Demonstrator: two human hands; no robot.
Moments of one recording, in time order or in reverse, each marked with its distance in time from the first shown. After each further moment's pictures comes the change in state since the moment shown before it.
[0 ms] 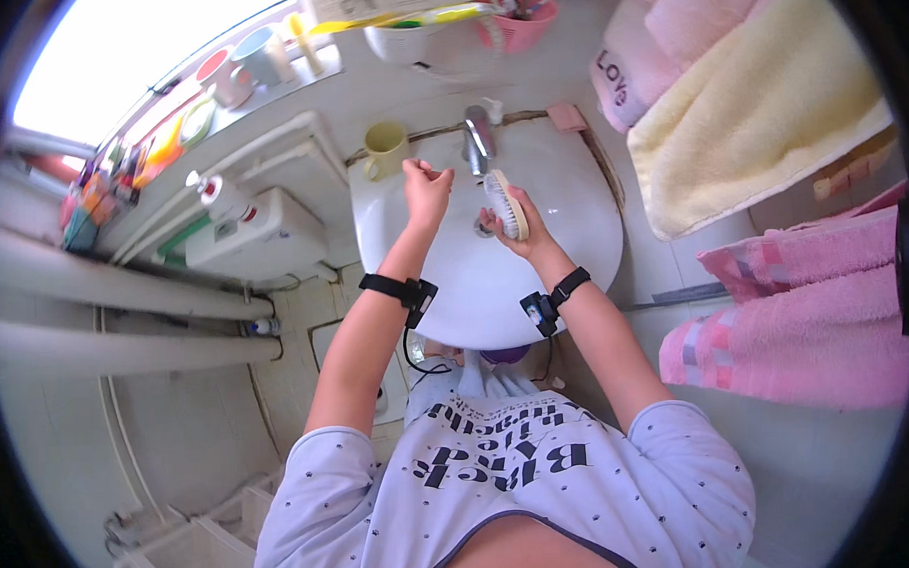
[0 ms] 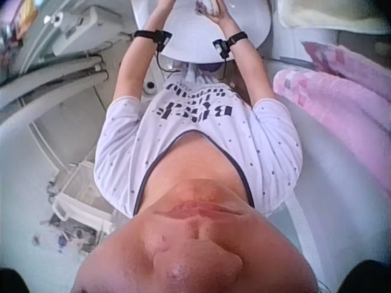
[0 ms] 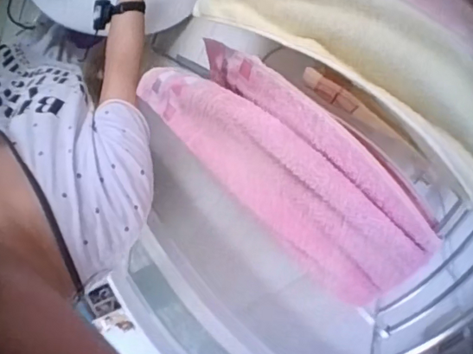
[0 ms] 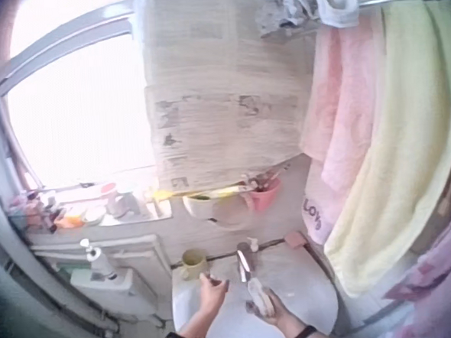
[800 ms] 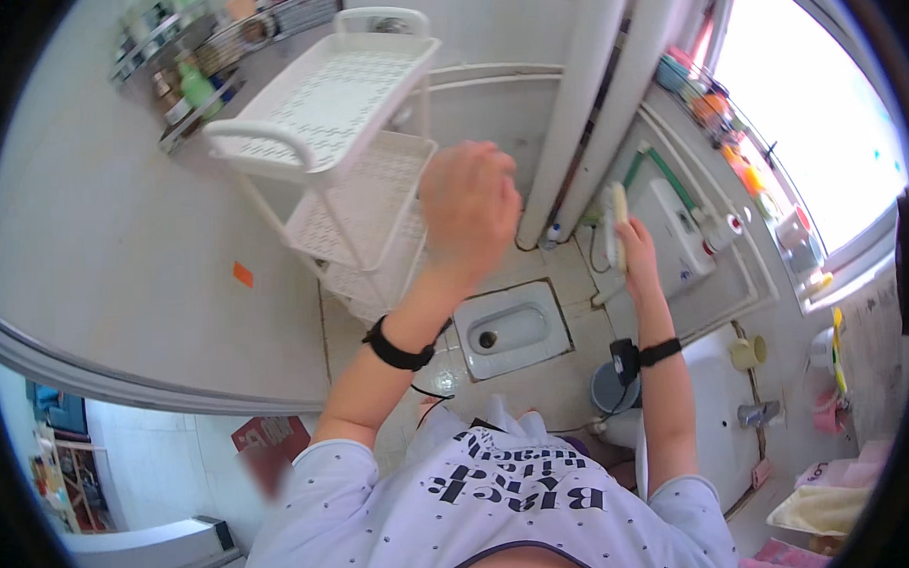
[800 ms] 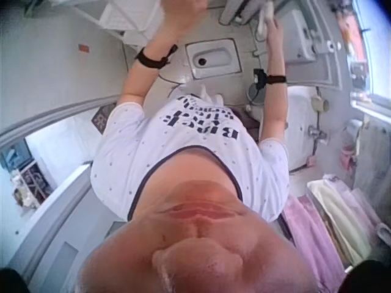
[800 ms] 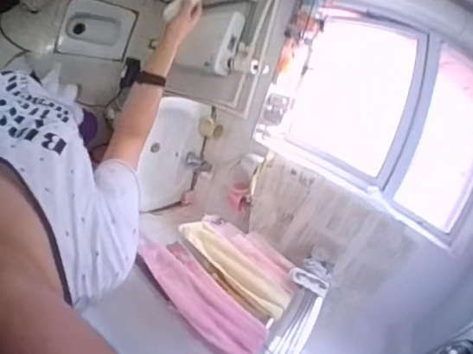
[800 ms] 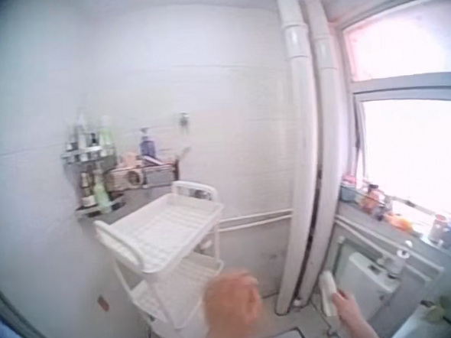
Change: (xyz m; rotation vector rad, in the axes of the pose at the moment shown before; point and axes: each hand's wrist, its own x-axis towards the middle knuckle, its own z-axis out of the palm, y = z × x) left_hand -0.642 0.264 -0.390 1.391 1.514 0.379; right_hand -0.151 0.480 0.271 -1.391 -0.779 0.168
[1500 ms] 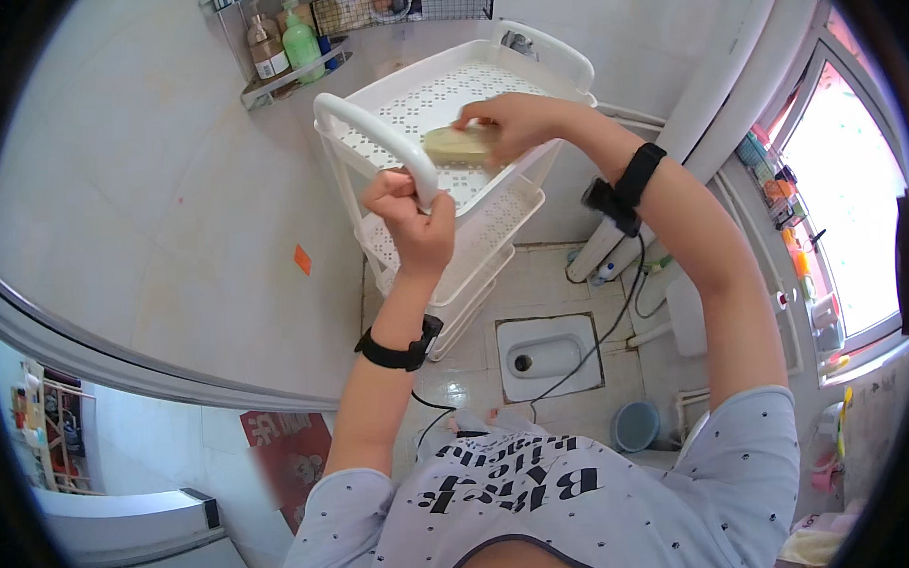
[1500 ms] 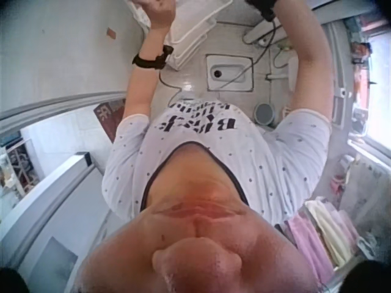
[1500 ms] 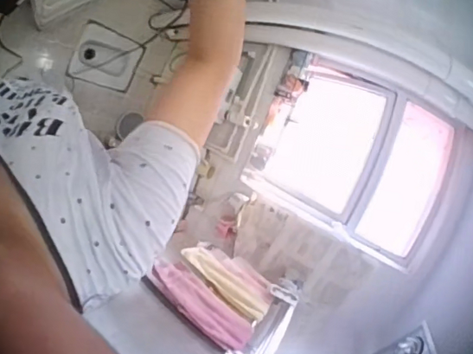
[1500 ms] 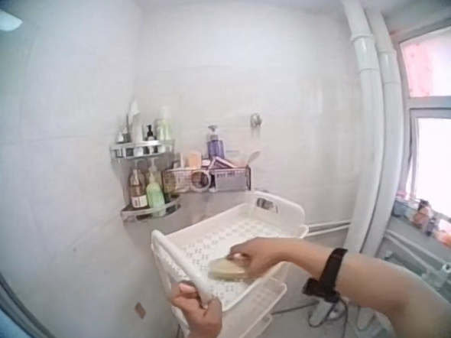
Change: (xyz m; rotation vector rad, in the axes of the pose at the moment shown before) left_hand -0.024 -0.249 -0.149 -0.406 0.391 -0.289; right_hand 0.022 -0.210 0.488 -1.200 -1.216 -0.781
